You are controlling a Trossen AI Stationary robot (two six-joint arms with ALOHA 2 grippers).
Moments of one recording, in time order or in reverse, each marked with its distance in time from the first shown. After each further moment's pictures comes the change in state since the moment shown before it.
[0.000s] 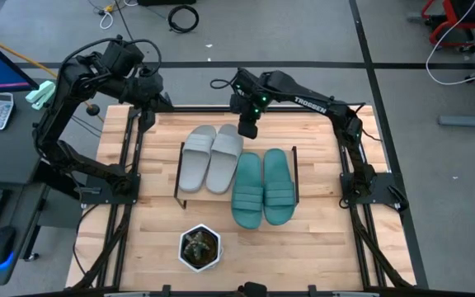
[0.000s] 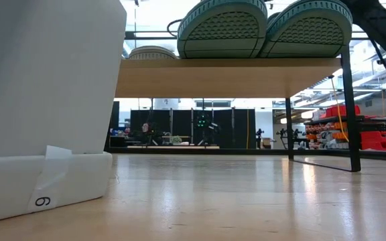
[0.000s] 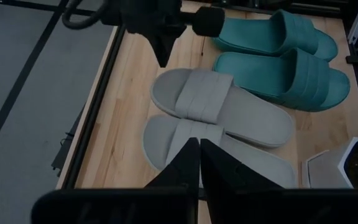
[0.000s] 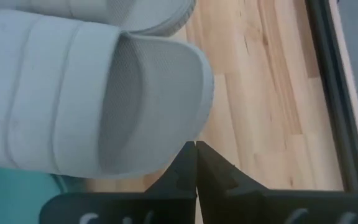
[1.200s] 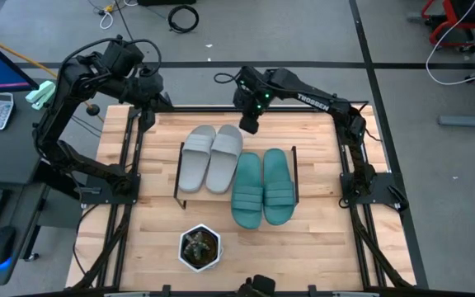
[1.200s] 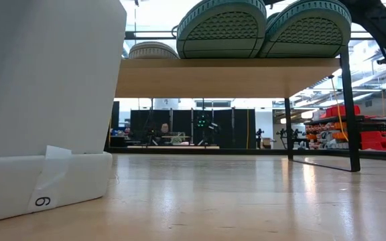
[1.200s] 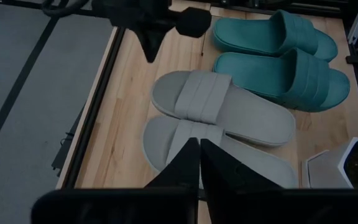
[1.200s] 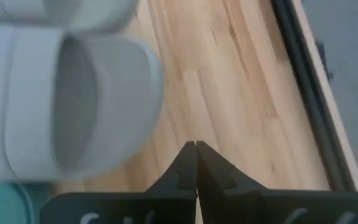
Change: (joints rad) left arm 0.000 0.000 0.000 0.000 0.000 0.000; right arm -0.036 -0.021 -0.057 0.063 0.045 0.073
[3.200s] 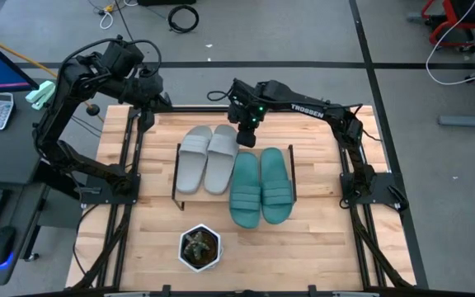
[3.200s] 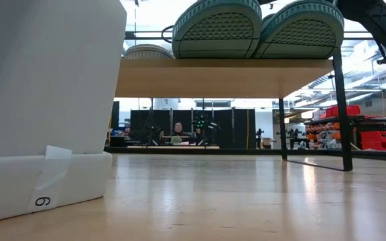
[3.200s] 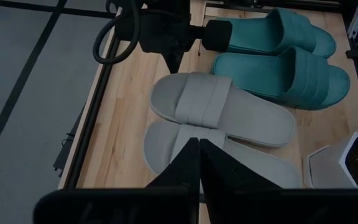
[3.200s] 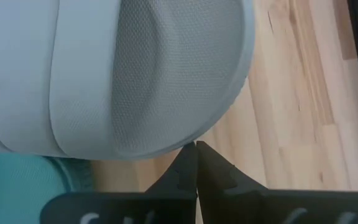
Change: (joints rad) left arm 0.000 0.000 0.000 -0.009 0.000 0.024; right arm 0.084 0.008 -0.061 0.000 -0.029 -0.017
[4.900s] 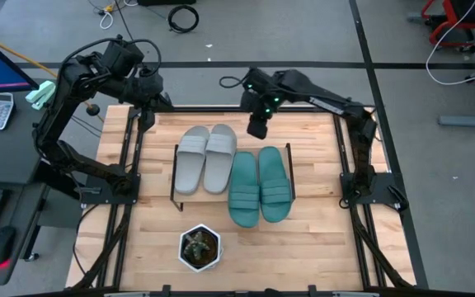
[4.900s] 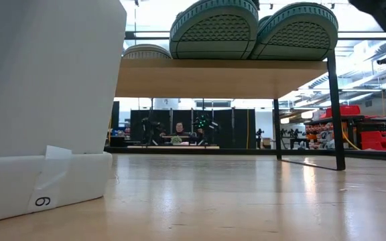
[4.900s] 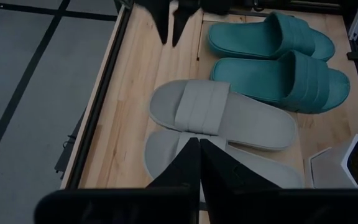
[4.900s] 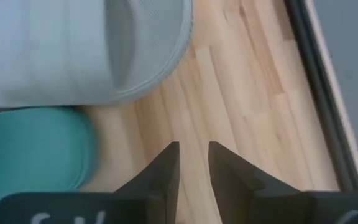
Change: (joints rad) left arm 0.000 0.000 0.000 0.010 0.000 0.000; right arm -0.038 -0.116 0.003 -0.095 0.079 0.049
